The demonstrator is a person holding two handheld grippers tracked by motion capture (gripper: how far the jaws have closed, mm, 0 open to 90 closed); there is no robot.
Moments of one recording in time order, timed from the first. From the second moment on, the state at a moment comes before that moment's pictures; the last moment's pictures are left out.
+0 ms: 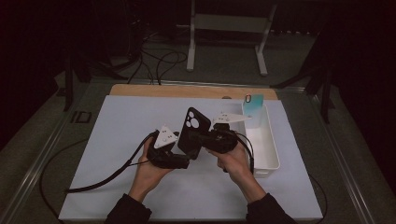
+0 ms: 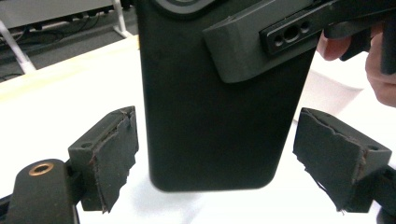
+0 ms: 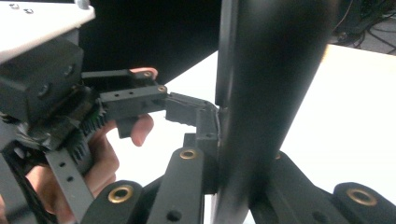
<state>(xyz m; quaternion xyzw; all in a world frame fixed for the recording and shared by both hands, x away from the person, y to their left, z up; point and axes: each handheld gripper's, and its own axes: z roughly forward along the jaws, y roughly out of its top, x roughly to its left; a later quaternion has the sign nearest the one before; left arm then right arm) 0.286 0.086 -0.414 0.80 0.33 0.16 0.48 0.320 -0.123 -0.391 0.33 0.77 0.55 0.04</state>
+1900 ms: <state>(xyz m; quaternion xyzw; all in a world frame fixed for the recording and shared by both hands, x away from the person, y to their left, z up) 0.281 0.088 -0.430 0.81 0.23 0.03 0.54 0.307 -0.162 -0.378 0.19 0.79 0.58 0.03</state>
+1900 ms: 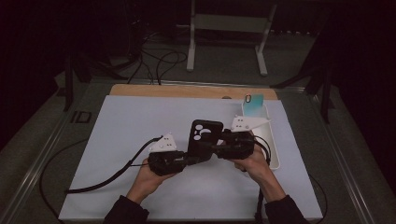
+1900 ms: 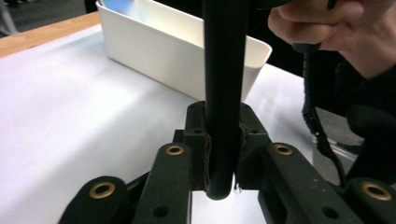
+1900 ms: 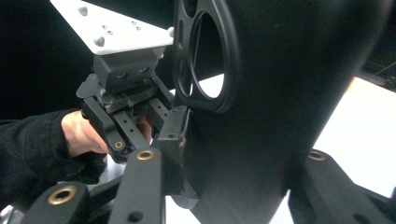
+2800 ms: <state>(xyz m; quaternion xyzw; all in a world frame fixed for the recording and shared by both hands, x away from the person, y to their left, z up) 0.281 0.098 -0.432 0.80 0.30 0.11 0.51 0.307 -0.162 -0.368 0.32 0.77 0.55 0.11</state>
